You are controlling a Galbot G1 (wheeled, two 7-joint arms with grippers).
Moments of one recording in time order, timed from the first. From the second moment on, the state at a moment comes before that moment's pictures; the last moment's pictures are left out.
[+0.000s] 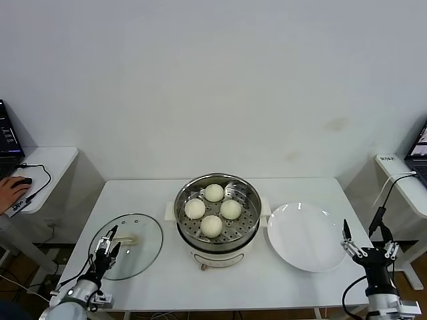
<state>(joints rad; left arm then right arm) 1.37 -1.12 -0.62 -1.57 1.27 -0.17 -0.13 -1.62 1.41 0.92 2.01 0.31 0.25 -0.14</state>
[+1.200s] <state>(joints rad) 1.17 -1.16 -0.57 -1.33 1.19 -0.18 -0.14 -1.65 1.43 0.91 2.00 0.28 0.25 -0.15</state>
